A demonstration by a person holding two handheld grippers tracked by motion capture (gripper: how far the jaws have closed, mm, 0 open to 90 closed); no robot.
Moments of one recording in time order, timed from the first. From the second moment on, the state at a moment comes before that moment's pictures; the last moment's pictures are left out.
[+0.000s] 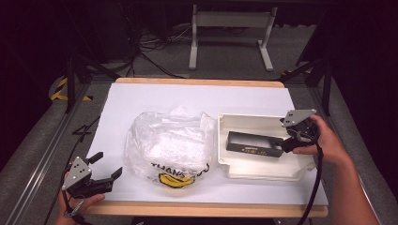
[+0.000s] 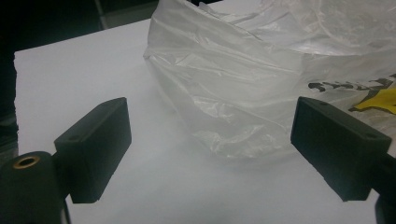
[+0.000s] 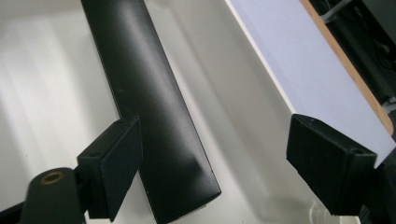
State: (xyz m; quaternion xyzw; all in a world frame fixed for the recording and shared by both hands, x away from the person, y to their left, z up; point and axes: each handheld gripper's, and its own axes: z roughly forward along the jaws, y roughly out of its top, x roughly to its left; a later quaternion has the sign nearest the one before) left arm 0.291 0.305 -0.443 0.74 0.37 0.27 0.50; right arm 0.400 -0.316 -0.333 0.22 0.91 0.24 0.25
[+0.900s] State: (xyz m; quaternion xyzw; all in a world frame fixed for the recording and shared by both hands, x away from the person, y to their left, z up) left arm 0.300 0.299 -0.443 0.75 0.36 0.26 0.50; right arm 0.375 -0.314 -0.329 0.29 0.87 0.26 0.29
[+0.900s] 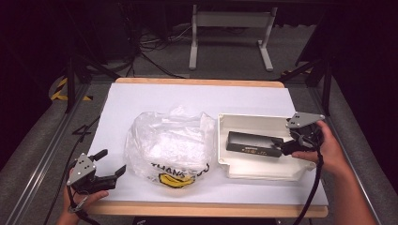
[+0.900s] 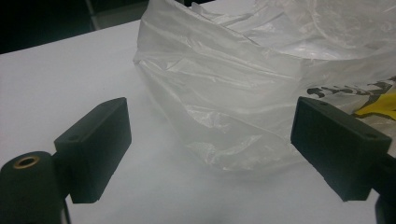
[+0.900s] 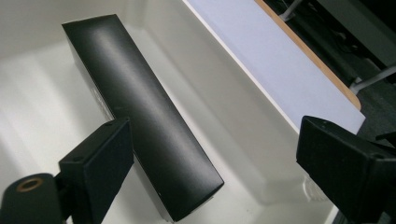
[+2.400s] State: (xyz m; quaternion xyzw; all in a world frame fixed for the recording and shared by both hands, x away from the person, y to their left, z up) left arm 0.301 0.300 -0.443 0.75 0.36 0.26 0.49; right arm 0.329 -0.358 -0.353 0.39 0.81 0.30 0.33
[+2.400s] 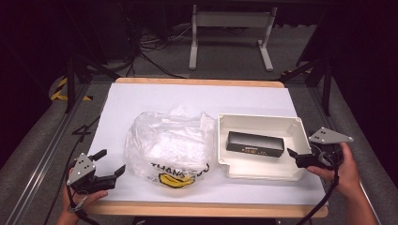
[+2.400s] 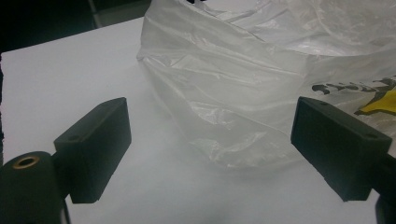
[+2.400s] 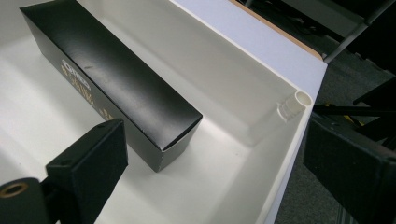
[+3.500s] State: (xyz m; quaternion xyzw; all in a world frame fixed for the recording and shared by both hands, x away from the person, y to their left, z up) left arm 0.300 0.300 -0.445 0.75 0.36 0.26 0.49; right arm 0.287 -0.382 -0.397 0.40 0.78 0.33 0.34
